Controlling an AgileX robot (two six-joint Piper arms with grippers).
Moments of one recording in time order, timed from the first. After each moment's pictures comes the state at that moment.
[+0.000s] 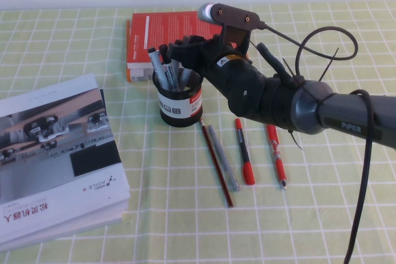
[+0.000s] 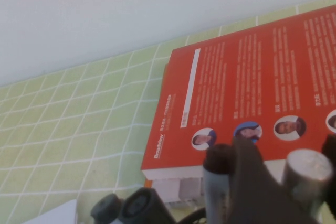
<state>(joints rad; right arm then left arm) 0.69 2.14 -1.56 0.71 -0.34 -0.10 0.00 -0.02 0.03 -0.11 0.39 0.14</state>
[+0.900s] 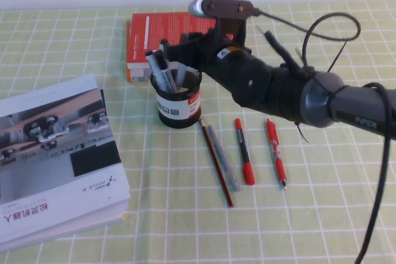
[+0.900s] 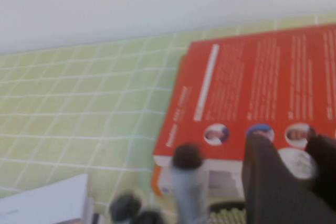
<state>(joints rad) 0.69 2.09 -1.56 0.71 -0.27 -0.24 0.00 -0.02 0.03 -0.11 0.39 0.14</state>
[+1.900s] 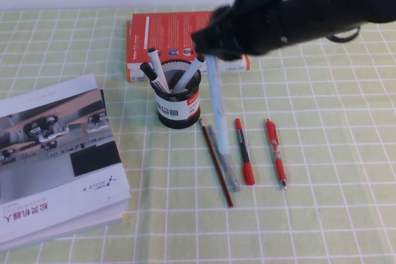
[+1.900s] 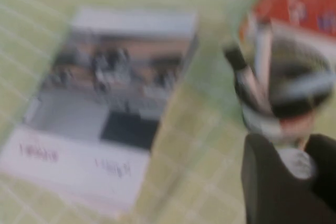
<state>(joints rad) 0.64 1.61 -1.56 0.31 0.68 -0.05 0.00 -0.02 0.03 -0.11 0.39 0.14</state>
